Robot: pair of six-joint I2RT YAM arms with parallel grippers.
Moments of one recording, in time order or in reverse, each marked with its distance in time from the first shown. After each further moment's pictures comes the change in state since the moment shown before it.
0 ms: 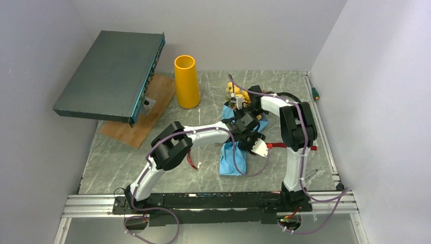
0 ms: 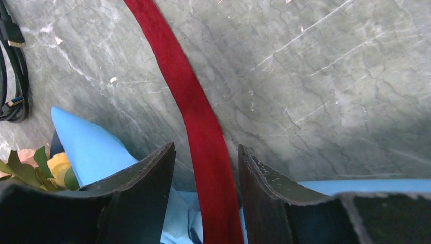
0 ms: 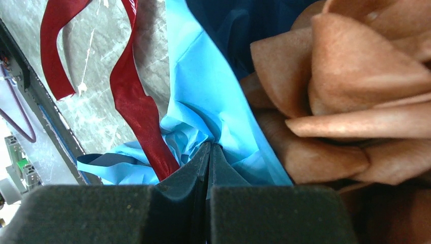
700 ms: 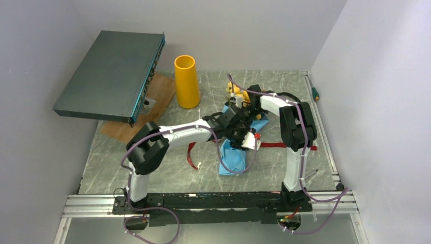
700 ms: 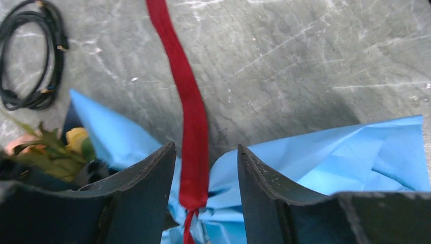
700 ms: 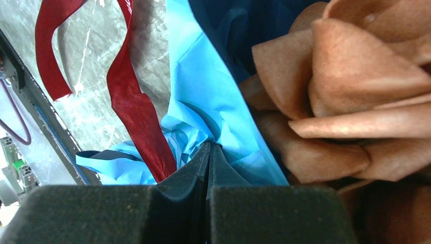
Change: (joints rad) left arm 0.071 -0.294 -0.248 0.100 0.236 -0.159; right arm 0.007 -0.002 0.016 -0.019 0.028 0.002
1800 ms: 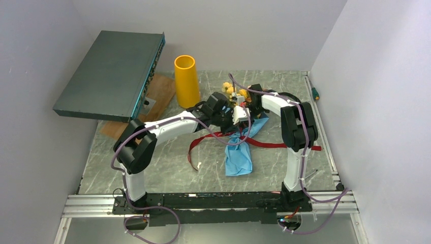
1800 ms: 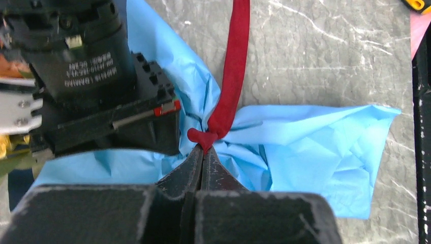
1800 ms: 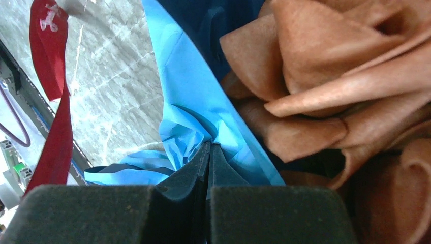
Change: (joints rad) left arm 0.142 -0.054 -0.050 0.109 -0.010 -0.506; right arm -0.012 -0.009 0.012 -0.037 0.028 0.006
